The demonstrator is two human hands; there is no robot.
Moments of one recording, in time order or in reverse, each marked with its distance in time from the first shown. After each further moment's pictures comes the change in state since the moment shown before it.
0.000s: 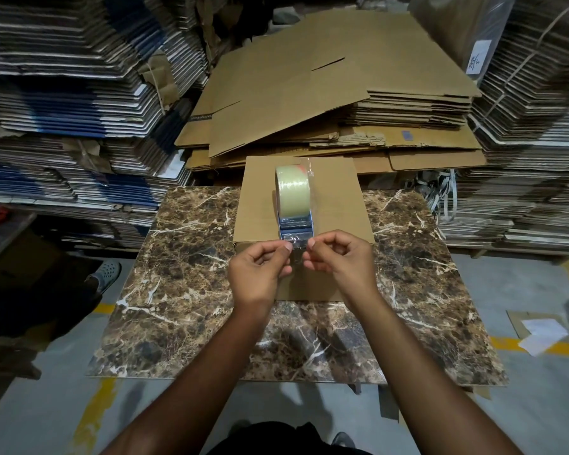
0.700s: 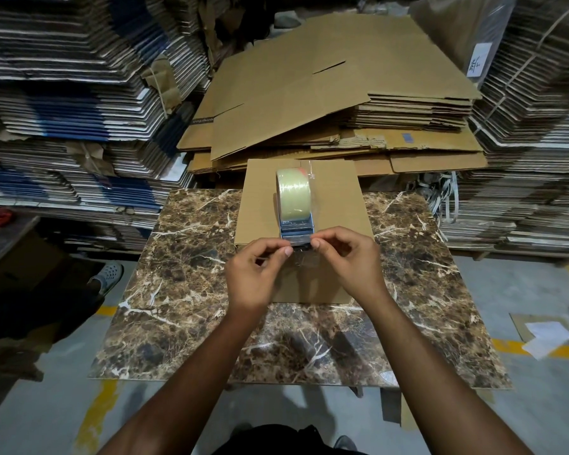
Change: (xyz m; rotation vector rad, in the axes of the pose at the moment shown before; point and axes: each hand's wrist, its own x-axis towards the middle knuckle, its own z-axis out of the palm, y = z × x) left_hand 0.009 -0.003 -0.016 0.352 -0.107 0.376; right_hand 0.011 -0.002 -0.017 -0.471 -0.073 -0.399
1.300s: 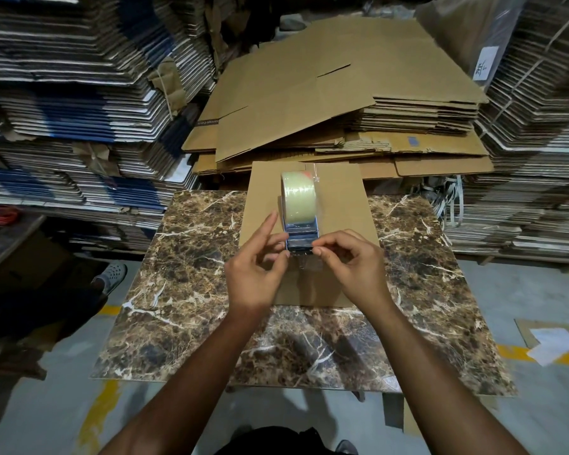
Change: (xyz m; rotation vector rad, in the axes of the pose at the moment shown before) left_hand -0.001 0.013 -0.005 -0.004 0.005 0.070; right_hand -0.003 -0.001 0.001 -0.106 0.017 -0.164
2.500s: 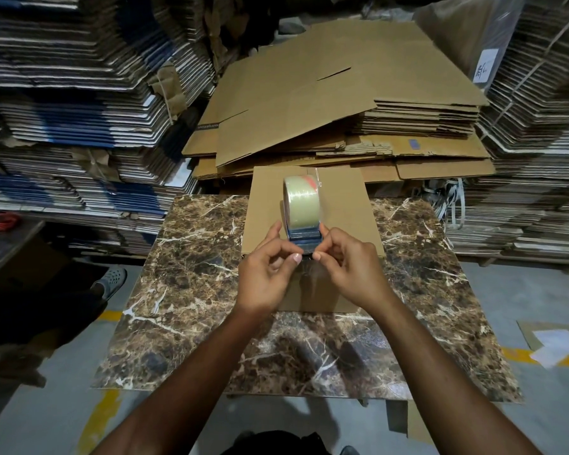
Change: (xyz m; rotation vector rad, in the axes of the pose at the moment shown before) left_hand 0.021 -0.010 0.003 -0.062 -0.216 -0.081; right_hand 0.017 -0.008 0.004 -0.108 -0.167 0.122
